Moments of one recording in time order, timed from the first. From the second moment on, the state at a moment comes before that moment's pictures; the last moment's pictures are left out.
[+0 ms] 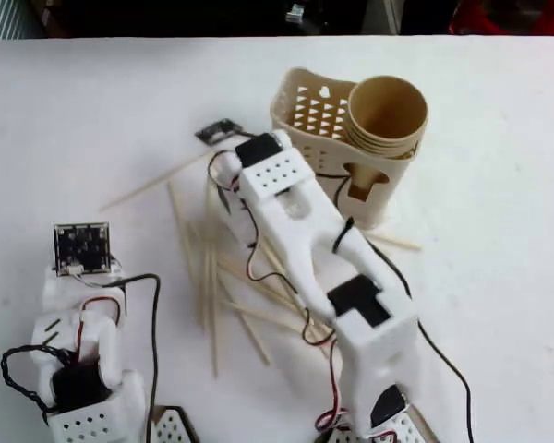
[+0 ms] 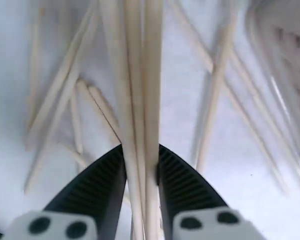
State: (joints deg) left arm -21.5 -104.0 89.7 54.8 -14.2; right arm -34.5 20.8 -15.3 90.8 6.4
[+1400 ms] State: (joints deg) left arm -21.5 -104.0 89.7 54.8 -14.2; right arm -34.5 -9.2 -17.4 69.9 5.0
